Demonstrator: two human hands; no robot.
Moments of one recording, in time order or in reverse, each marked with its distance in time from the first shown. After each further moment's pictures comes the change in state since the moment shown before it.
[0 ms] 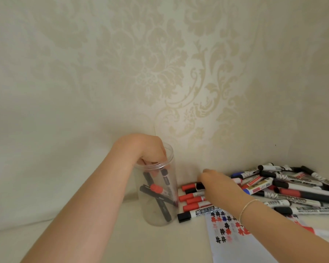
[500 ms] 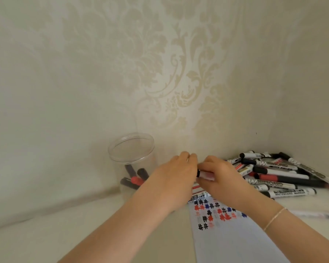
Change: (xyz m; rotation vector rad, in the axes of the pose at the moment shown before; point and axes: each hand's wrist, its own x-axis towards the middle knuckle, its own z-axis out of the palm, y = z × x) left_hand -0.007 0.057 0.105 0.354 0.442 0.434; right_hand -0.044 0.036 0.000 0.522 0.367 -0.185
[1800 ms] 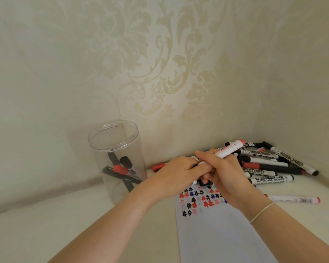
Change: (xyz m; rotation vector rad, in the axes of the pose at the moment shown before) left_hand 0.019 0.016 0.029 -0.930 -0.114 0.079; right_hand -0.019 0.001 -0.006 1.189 0.254 0.516
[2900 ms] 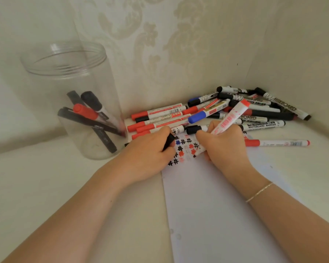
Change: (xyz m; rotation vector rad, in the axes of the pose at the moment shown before) left_hand -0.022 -0.065 0.037 0.366 0.032 -0.110; right_hand -0.026 0.046 -0.023 -0.679 0.408 -0.005
